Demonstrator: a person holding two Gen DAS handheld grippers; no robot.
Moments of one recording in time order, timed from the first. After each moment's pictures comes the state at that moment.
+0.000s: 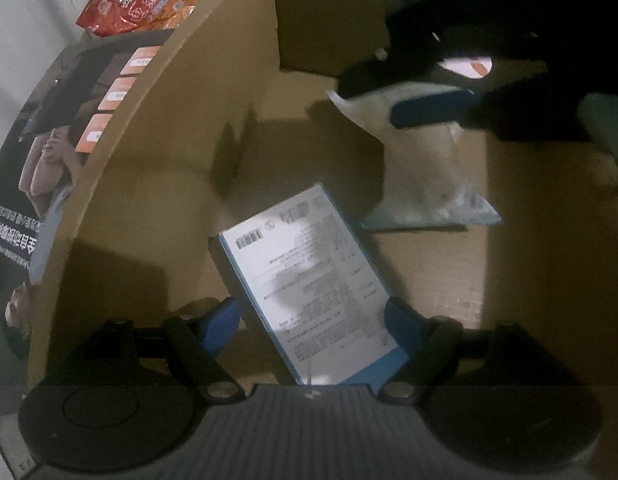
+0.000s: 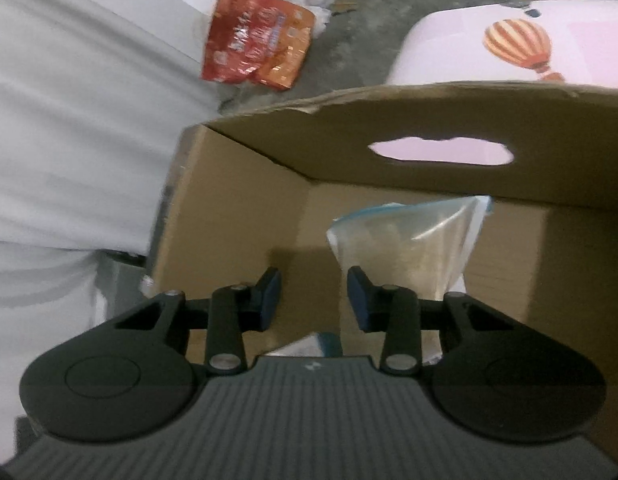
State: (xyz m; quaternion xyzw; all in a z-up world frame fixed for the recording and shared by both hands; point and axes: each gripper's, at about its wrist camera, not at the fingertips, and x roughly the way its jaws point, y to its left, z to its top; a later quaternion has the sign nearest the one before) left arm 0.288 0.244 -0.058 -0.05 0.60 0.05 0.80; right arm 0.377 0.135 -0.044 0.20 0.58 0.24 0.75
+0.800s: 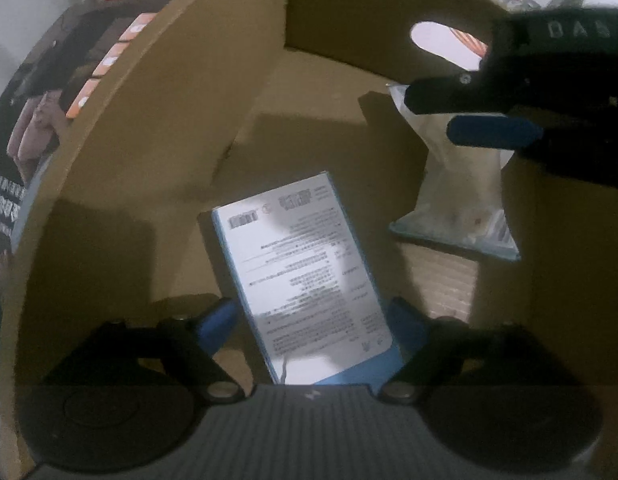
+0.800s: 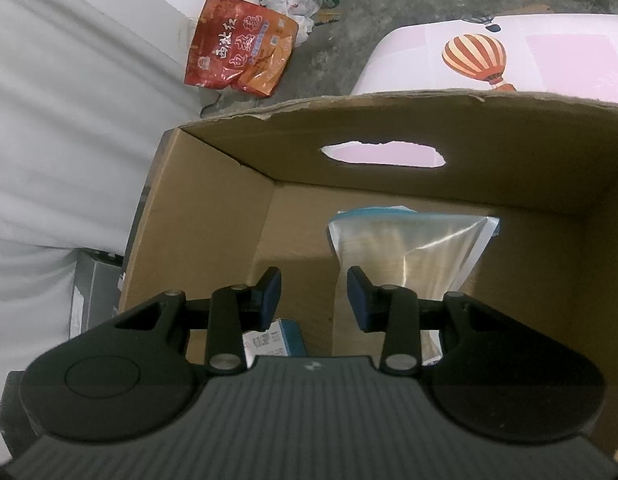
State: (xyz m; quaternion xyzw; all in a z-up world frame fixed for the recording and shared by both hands) left arm 0.299 0.246 -0.065 -0.09 0.63 0.05 0.77; right arm 0.368 0.112 -0.041 0.19 0.57 0.22 0.77
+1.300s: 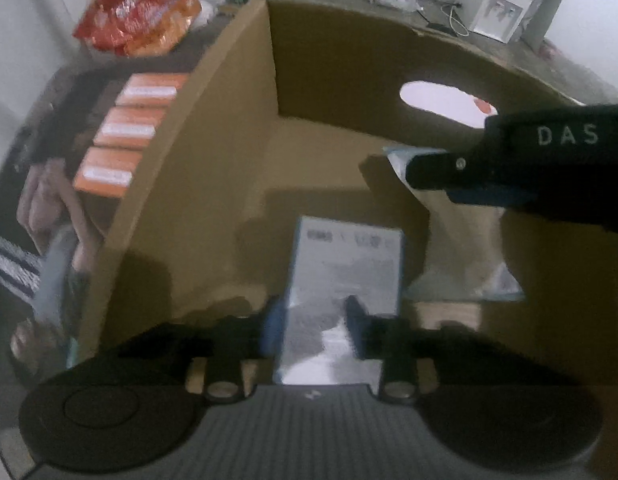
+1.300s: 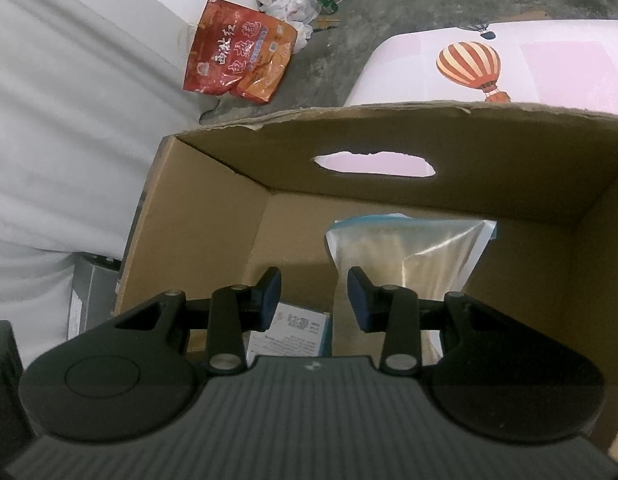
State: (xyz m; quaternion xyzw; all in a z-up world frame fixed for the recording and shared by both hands) left arm 0.314 0.256 -0.041 -0.06 0.60 0.04 0.80; right arm 0.371 0.108 -0.041 0.19 0.56 0.22 0.77
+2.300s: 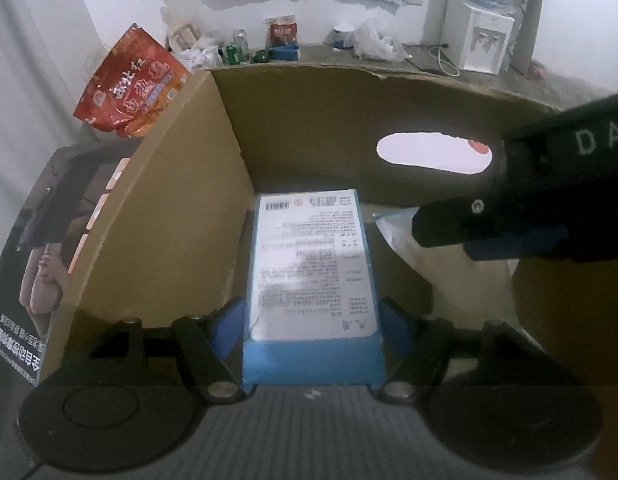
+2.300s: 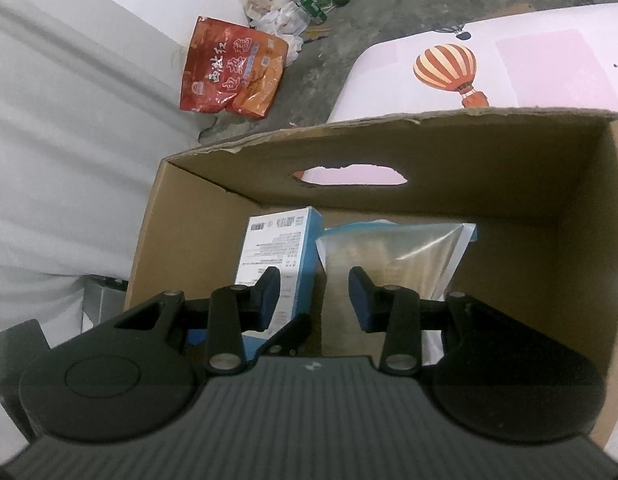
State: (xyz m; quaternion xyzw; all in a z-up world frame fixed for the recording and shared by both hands) left arm 0.342 0.226 -0.064 0.02 0.51 0.05 0.86; right arm 0.370 0.090 -0.041 0.23 0.55 0.20 0.78
